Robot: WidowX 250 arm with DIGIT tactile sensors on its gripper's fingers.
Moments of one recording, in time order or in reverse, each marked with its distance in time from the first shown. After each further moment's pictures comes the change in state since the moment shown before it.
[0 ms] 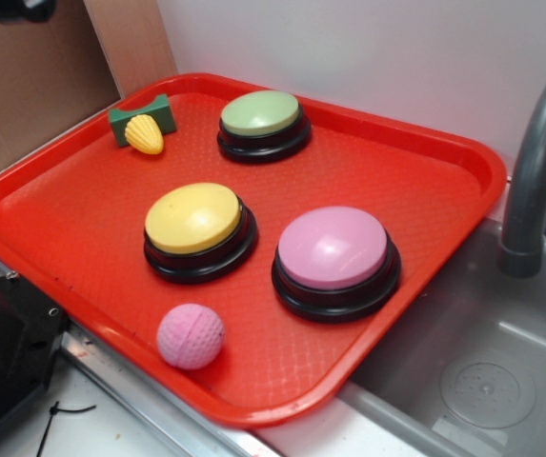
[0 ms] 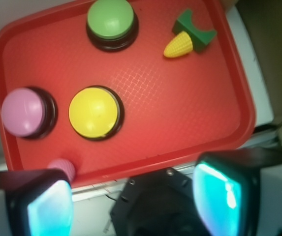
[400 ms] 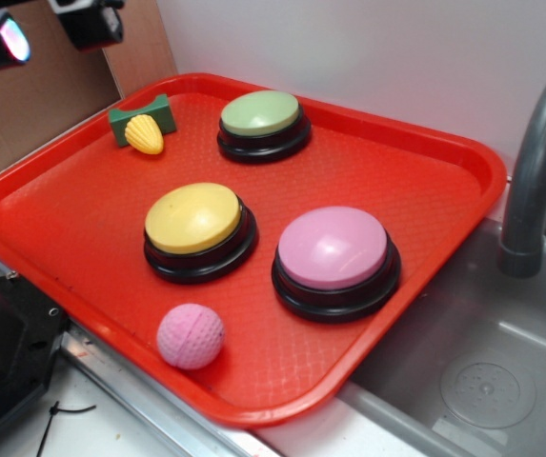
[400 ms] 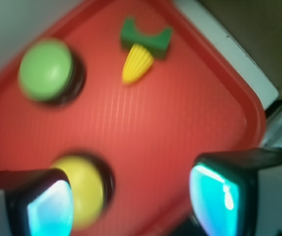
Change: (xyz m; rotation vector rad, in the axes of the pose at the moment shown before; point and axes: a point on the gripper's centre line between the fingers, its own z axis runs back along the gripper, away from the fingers) arm 0.056 0.038 -0.061 0.030 -0.102 0.468
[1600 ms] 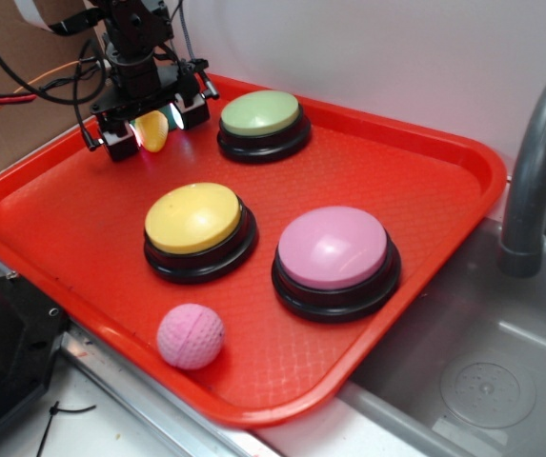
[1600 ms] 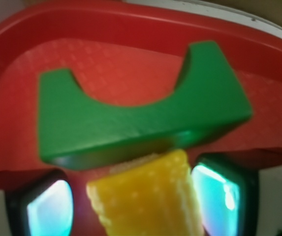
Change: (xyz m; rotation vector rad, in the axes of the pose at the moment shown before) arm 0.081 -0.011 -0.137 0.127 -0.274 0.452
